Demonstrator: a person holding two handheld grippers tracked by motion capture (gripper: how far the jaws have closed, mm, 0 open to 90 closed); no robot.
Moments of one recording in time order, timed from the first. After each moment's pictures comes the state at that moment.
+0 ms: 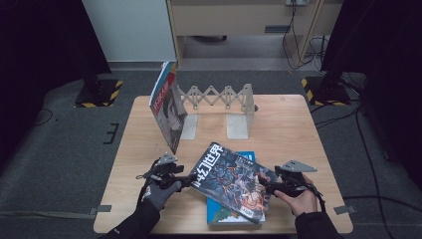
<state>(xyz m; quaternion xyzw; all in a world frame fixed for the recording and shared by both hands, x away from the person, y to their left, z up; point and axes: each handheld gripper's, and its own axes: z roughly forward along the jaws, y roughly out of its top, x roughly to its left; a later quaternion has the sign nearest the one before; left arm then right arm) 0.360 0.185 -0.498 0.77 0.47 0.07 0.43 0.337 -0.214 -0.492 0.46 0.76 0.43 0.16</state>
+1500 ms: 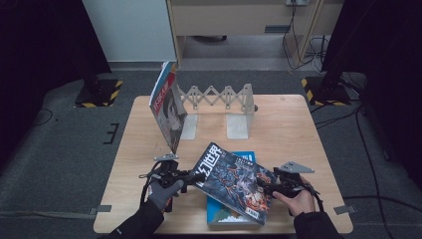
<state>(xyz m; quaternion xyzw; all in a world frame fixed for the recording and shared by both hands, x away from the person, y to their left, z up) 0.354 0.174 -0.481 0.73 0.44 -0.08 0.52 0.339 -0.212 -0.505 0.47 0.75 0.44 0.15</state>
